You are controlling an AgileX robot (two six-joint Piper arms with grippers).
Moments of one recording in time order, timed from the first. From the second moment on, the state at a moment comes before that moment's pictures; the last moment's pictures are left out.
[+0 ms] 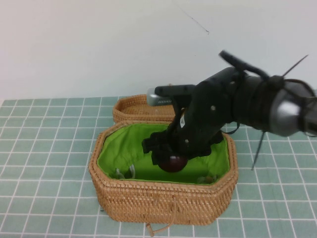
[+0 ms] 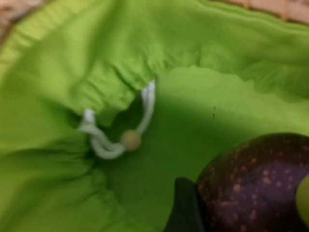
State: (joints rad) right arm 0.72 1.97 -1.55 0.04 0.73 0.41; left arm -0.02 0.00 0.00 0.15 0.32 -0.21
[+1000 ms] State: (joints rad) right arm 0.72 2.04 -1.67 0.00 0.84 0.42; left arm -0.02 0.00 0.00 0.15 0.32 -0.21
